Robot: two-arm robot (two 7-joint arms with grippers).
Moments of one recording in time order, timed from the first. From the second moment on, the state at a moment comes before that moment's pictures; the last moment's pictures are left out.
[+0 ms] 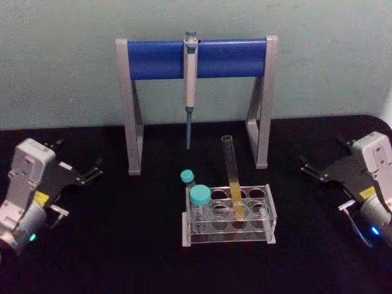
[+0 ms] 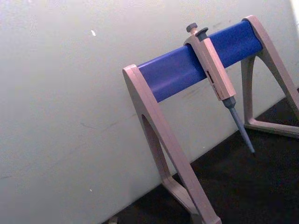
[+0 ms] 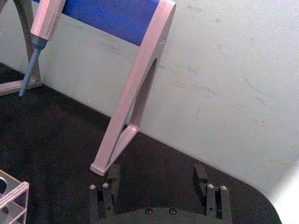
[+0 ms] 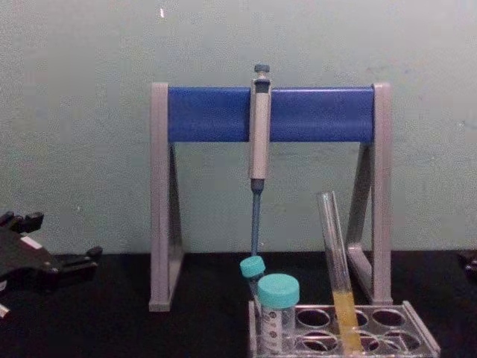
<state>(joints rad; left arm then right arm) -0.20 0.60 0.45 -1.41 -0.25 -0.12 0.03 0.20 0.60 -0.45 -1.41 0.25 -0.12 -0.03</state>
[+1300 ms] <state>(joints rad) -0.20 0.60 0.45 -1.41 -0.25 -0.12 0.03 0.14 0.61 -0.37 -1.51 0.37 -0.21 0.16</state>
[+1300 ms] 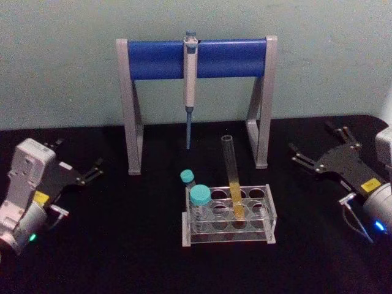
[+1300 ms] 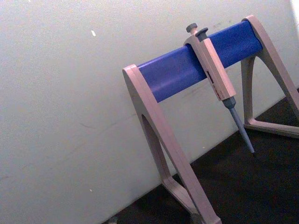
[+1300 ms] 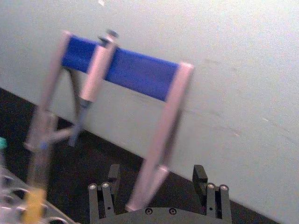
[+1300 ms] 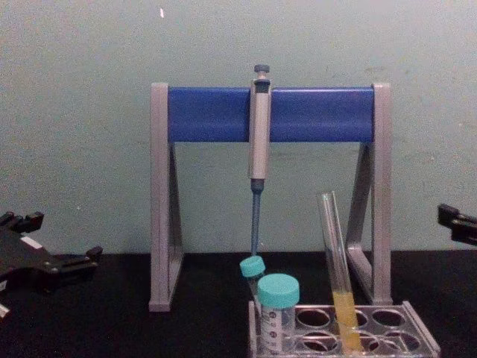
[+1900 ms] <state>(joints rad) -0.20 0.60 0.45 -1.41 -0.25 -0.12 0.03 0.23 0.54 -0.42 -1.50 0.48 -0.14 0.42</state>
